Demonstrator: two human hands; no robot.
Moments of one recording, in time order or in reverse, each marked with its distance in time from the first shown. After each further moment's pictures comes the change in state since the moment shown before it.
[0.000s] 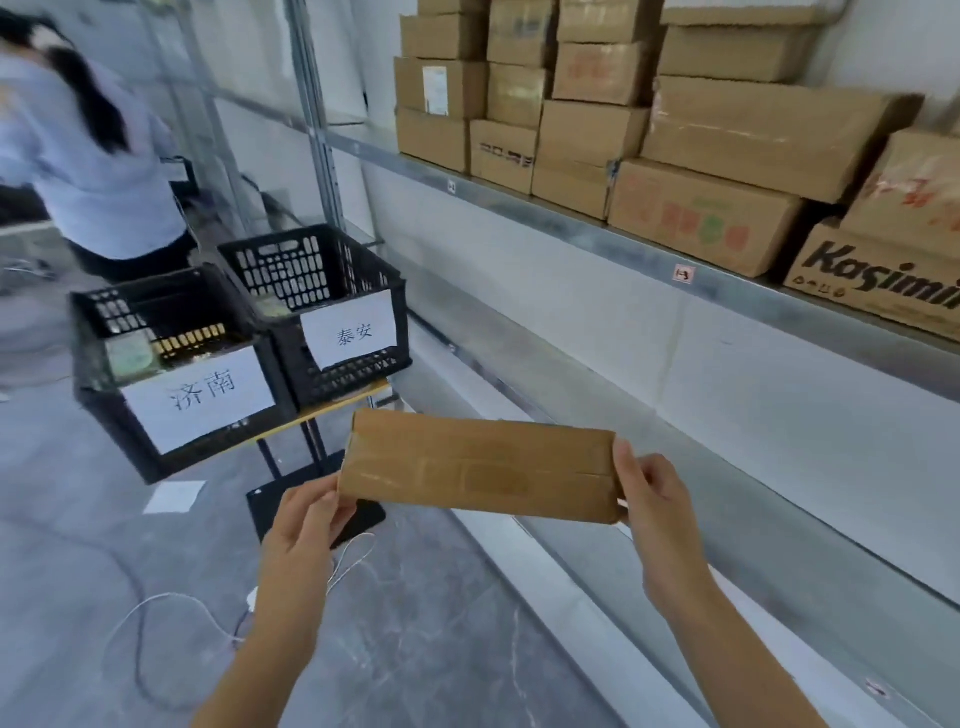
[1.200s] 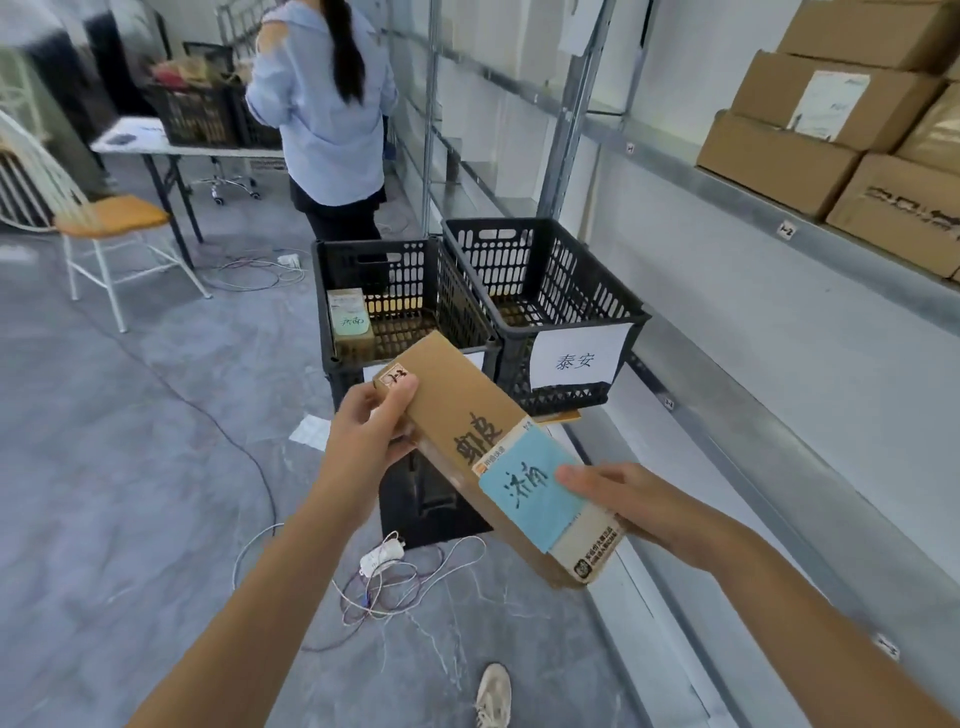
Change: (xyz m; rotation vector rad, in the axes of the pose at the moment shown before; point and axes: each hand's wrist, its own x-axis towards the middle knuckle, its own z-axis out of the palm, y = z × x) left_hand 0.255 0.031 -0.207 -0.202 0.109 -0.123; right_hand 0.046 -0.076 0.351 -0.453 -1.157 0.103
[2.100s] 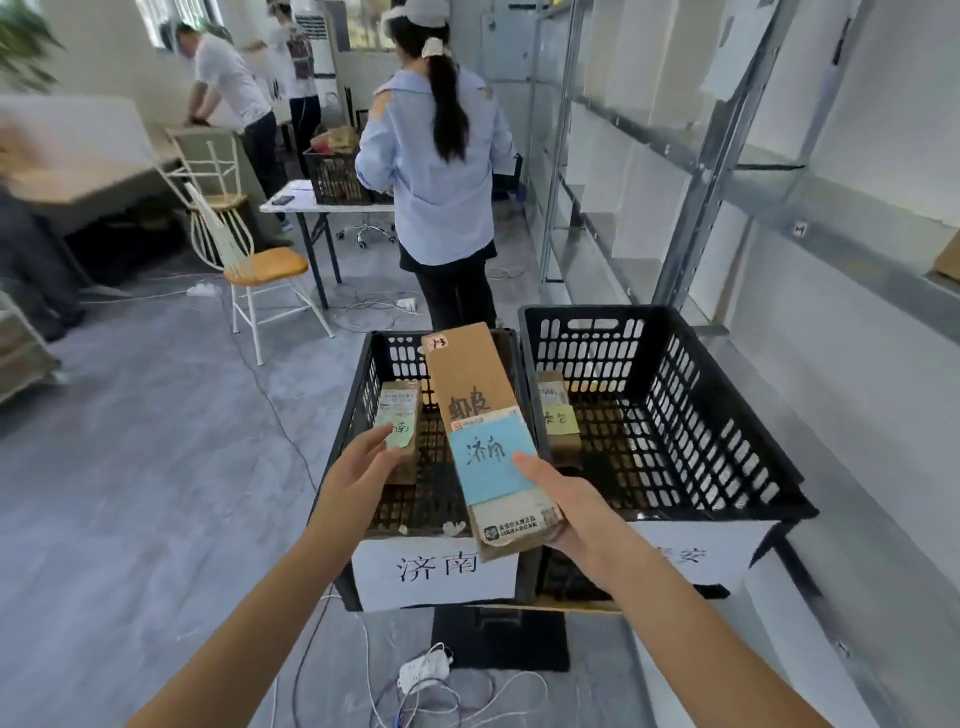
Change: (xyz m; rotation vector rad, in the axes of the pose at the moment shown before) left_hand 0.237 0.022 0.037 0.432 0.321 0.137; right_hand 0.319 -0.101 -0.101 0.506 -0.189 -0.043
